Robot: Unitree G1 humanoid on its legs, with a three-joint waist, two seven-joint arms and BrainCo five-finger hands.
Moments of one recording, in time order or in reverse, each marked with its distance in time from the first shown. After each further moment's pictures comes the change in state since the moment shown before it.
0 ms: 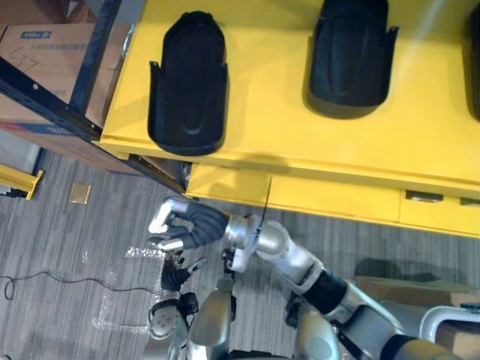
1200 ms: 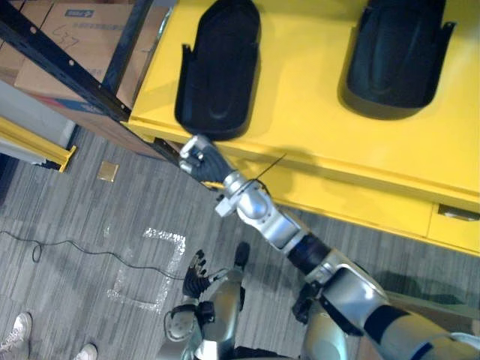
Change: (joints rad) left arm -0.002 0.007 -0.130 0.088 -0.039 0.035 0.002; right arm -0.230 0.052 -0.155 0.338 -0.349 0.162 -0.552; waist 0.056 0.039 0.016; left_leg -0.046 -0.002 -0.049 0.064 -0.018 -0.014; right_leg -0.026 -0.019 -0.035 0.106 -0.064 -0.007
